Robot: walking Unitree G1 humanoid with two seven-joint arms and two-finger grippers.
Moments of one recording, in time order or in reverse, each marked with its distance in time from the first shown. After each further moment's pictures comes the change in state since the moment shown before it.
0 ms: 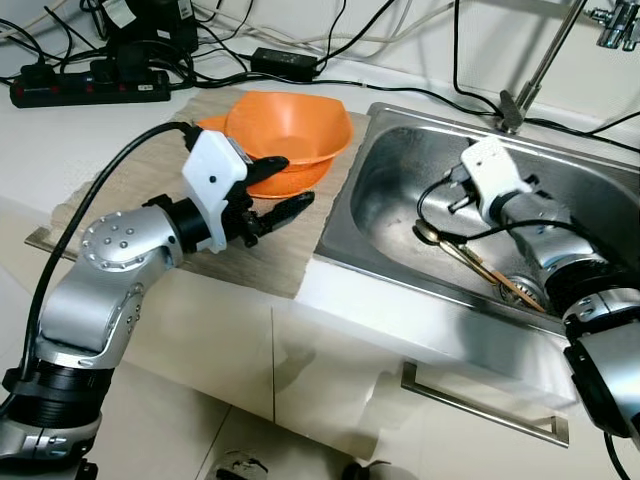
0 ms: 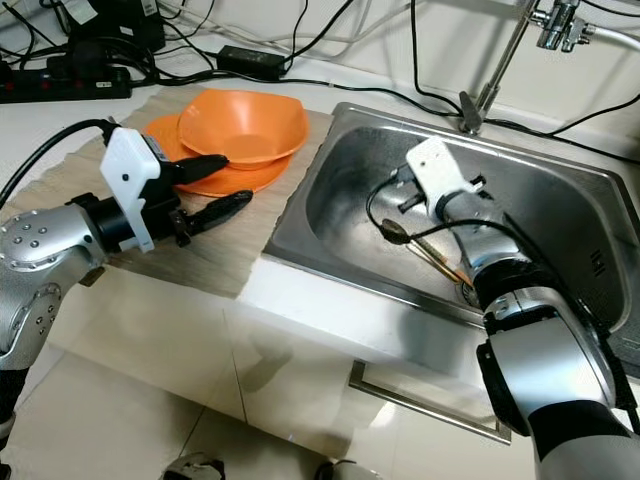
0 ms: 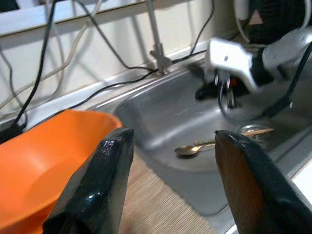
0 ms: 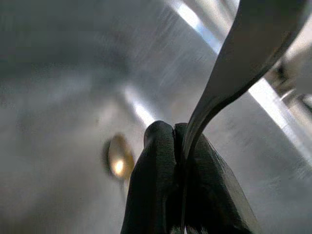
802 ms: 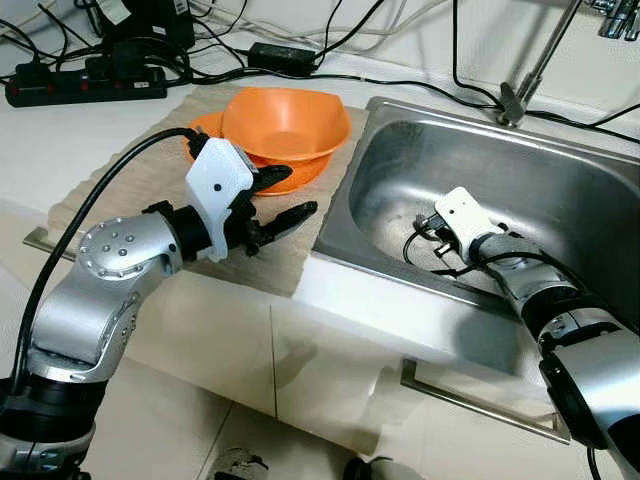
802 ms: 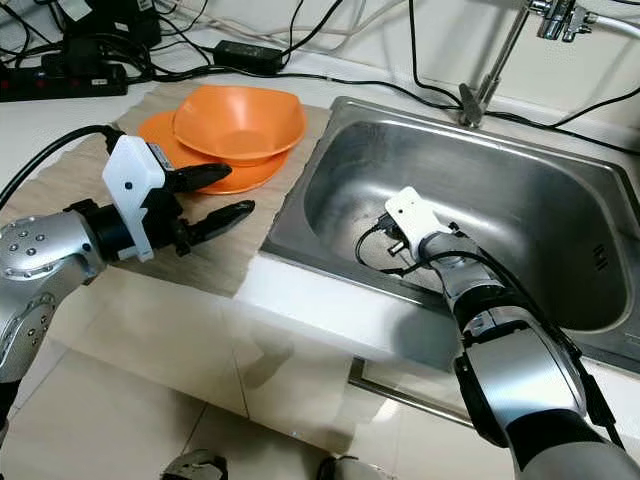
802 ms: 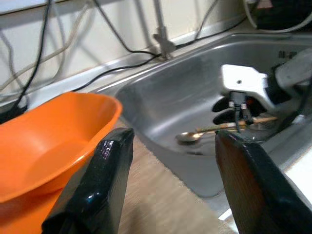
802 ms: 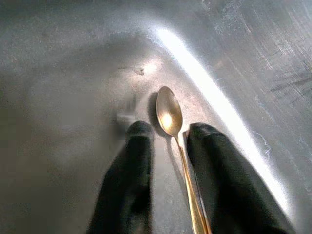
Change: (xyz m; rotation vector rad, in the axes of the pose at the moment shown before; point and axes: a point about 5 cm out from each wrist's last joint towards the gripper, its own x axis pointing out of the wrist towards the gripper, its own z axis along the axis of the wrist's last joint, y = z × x) left arm -0.005 0.003 -0.006 -0.025 0.050 0.047; right arm 0.002 0.030 -0.026 0.034 0.086 0.071
